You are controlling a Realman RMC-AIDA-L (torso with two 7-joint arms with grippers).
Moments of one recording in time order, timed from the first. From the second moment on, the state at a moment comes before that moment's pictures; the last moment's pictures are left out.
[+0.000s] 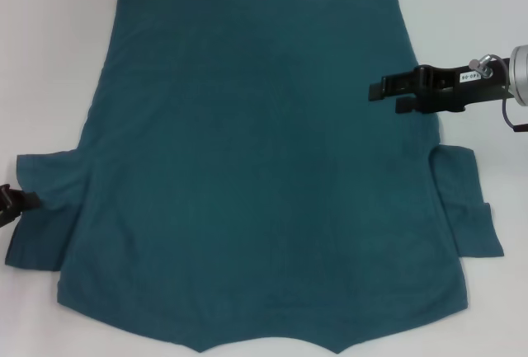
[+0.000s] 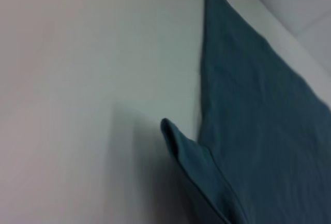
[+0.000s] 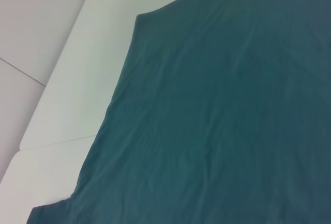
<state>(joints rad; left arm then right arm) -0.51 -2.06 0.46 0.66 2.21 1.07 -2.32 0.82 1.87 -0.76 -0.56 -2.18 -1.21 2.50</state>
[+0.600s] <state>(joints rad) -0.51 -2.08 0.64 0.92 2.36 1.07 -2.28 0.81 1.86 -0.76 -0.56 -2.19 -1.21 2.50</state>
